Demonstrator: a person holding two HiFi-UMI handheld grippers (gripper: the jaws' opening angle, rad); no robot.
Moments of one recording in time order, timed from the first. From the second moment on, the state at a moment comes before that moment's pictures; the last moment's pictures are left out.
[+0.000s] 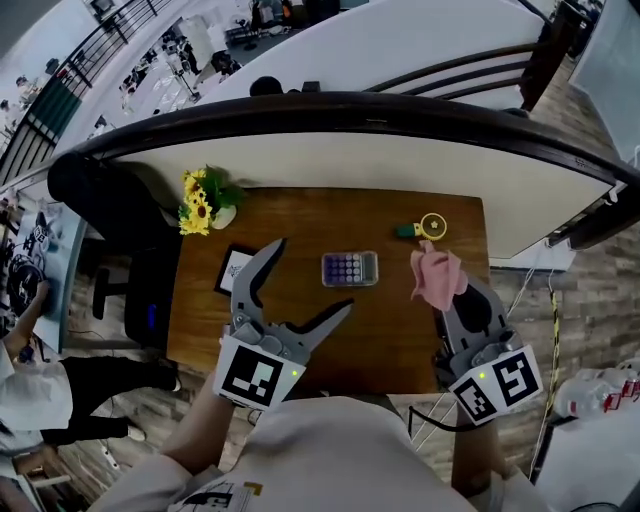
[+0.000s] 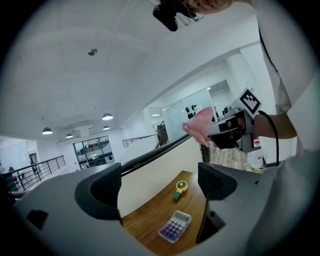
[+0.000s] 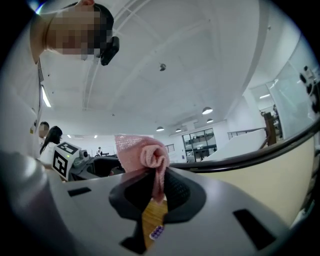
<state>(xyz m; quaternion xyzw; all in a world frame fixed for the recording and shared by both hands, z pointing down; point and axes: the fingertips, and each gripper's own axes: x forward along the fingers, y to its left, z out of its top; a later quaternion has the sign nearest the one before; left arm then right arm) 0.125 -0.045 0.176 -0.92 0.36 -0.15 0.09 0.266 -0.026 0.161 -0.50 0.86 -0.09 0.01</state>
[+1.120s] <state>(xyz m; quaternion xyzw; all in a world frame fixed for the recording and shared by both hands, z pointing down) 0.093 -0.106 0.344 -0.95 0.21 -0.23 0.02 0.209 -0.073 0.291 -0.53 0.82 -0.20 -0.06</state>
